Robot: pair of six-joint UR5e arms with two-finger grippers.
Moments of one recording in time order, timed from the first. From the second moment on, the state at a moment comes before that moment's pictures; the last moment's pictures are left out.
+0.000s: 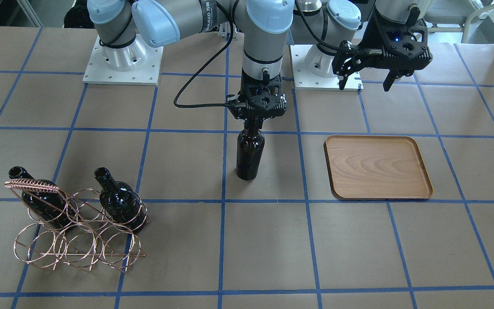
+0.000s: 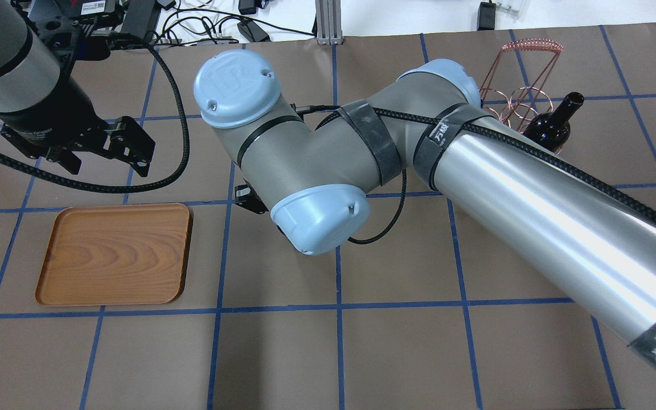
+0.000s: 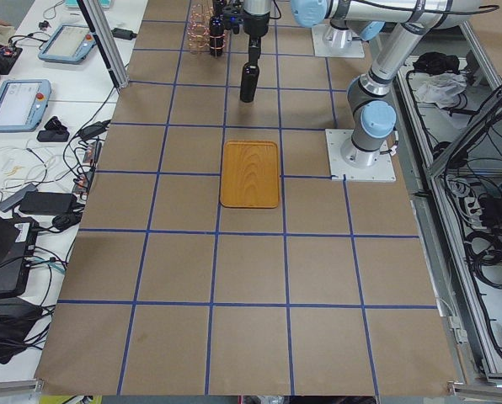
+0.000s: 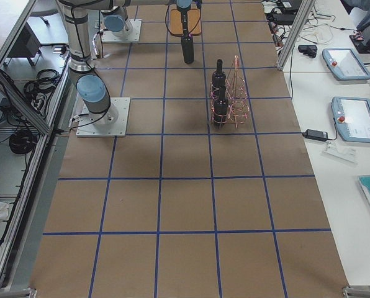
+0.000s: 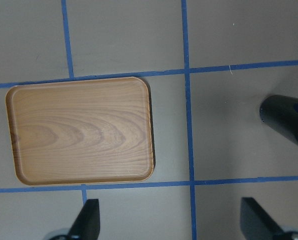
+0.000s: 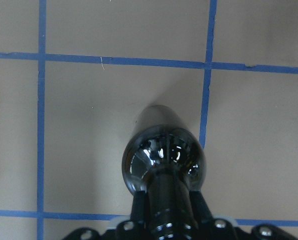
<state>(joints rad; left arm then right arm) -1.50 -1.41 -1.68 -1.59 1.63 0.12 2.17 -1.29 1.56 -1.87 -1.61 0.53</state>
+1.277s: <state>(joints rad) -1.50 -1.41 -1.68 -1.60 1.63 0.13 1.74 -1.50 1.52 -1.65 -1.60 0.20</state>
